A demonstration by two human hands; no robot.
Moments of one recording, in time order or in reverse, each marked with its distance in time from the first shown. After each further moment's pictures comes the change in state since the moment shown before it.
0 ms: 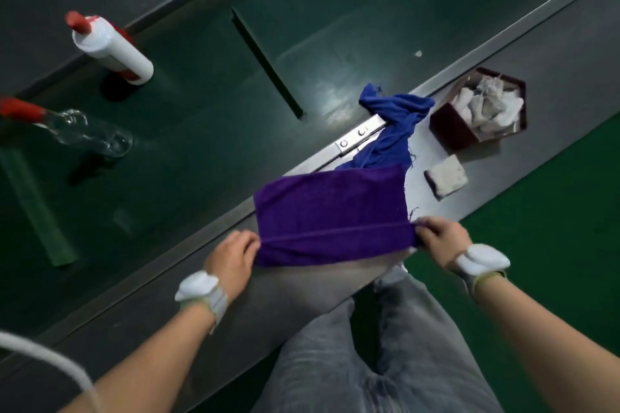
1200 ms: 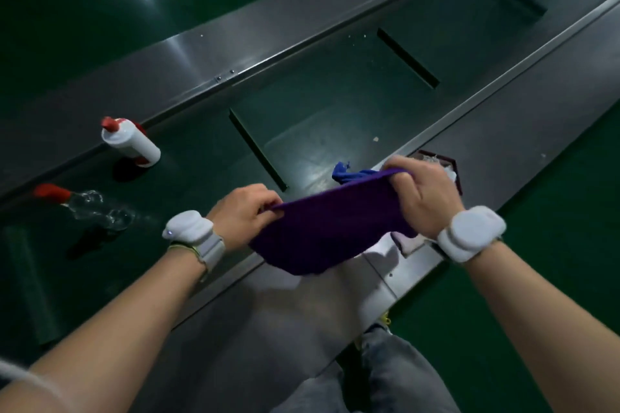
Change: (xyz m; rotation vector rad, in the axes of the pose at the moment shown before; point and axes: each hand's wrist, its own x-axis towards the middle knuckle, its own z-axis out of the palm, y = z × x) left_hand 0.071 0.143 -0.168 0.051 -0.053 0.509; right_hand -0.072 -0.206 -0.145 -0.113 0.443 -0.736
